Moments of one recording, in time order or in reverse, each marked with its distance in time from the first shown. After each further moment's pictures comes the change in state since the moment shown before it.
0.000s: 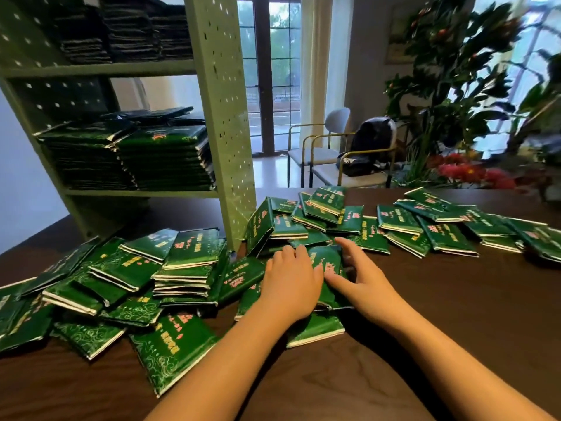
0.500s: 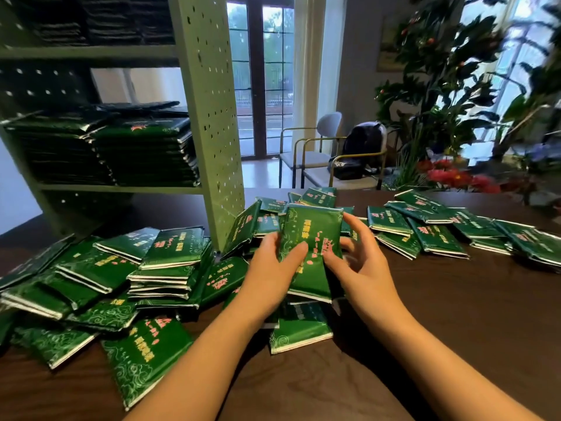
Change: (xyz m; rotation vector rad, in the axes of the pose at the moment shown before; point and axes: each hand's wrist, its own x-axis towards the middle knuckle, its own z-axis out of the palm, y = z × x) left_hand -0.006 -0.008 -0.005 -1.112 0.196 -0.014; right_hand -0.004 -0.014 0.003 0.408 0.242 -0.191
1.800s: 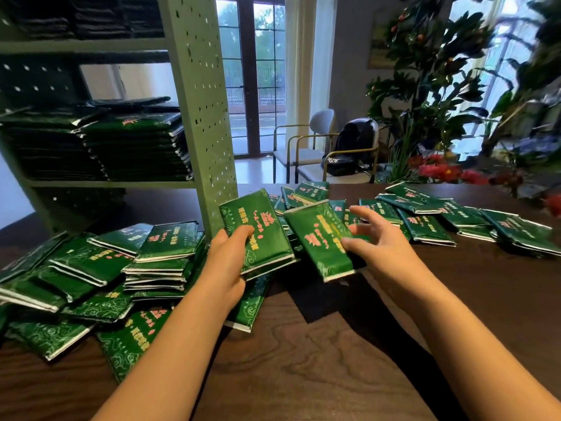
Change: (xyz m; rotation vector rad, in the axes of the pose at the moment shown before) left_hand 0.010 0.000 -0.028 -0.493 0.241 -0.339; right_hand 0.013 -0.020 -0.038 -0.196 -0.024 0.232
